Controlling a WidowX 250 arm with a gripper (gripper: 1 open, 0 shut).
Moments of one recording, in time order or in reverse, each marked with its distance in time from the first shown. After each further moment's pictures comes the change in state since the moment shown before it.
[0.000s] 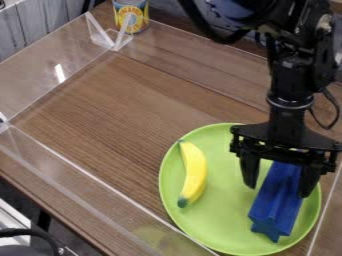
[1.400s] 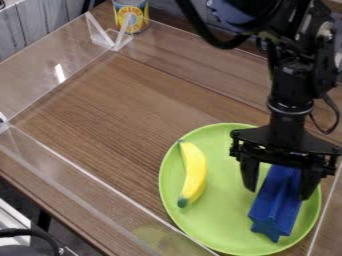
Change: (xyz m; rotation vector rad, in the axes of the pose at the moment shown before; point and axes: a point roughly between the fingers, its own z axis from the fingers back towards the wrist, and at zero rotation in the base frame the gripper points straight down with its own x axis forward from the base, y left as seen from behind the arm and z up) arm -0.002 -0.001 -0.004 0.009 -0.014 0.028
